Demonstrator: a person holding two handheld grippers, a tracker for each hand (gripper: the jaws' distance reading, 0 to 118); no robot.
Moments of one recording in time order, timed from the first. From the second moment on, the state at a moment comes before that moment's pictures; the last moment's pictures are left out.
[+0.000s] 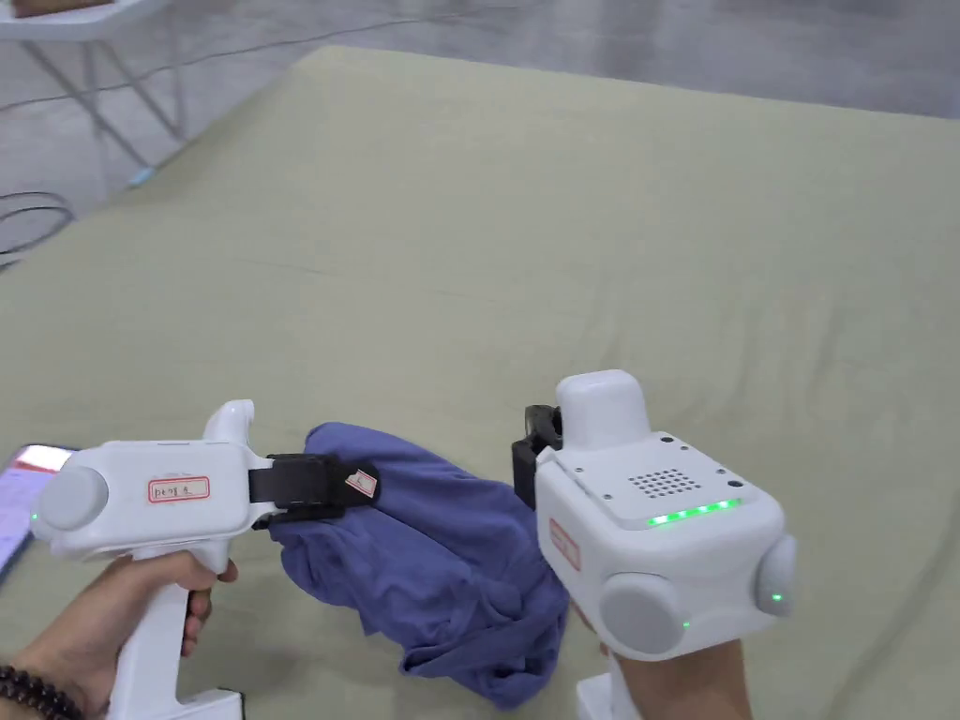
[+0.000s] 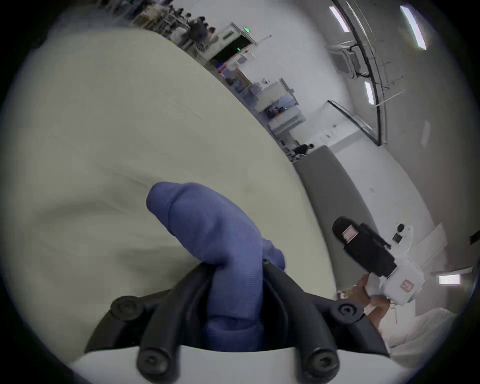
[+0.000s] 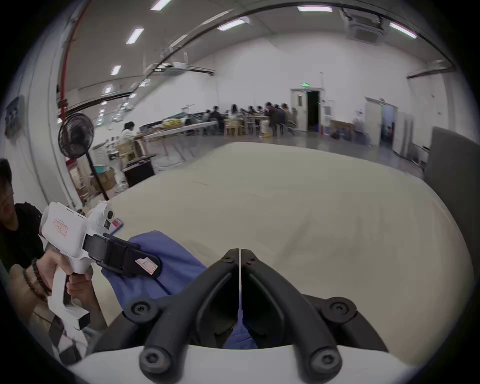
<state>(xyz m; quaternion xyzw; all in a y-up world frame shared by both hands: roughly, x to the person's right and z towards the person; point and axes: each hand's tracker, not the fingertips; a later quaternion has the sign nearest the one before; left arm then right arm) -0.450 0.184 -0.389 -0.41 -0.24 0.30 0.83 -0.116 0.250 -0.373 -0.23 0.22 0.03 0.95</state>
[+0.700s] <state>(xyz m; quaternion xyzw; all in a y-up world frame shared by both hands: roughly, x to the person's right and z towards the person) -0.443 0.304 -0.375 -0.26 -0.11 0.16 0.95 -0.092 0.288 -0.380 -0.24 0.24 -0.03 0.94</state>
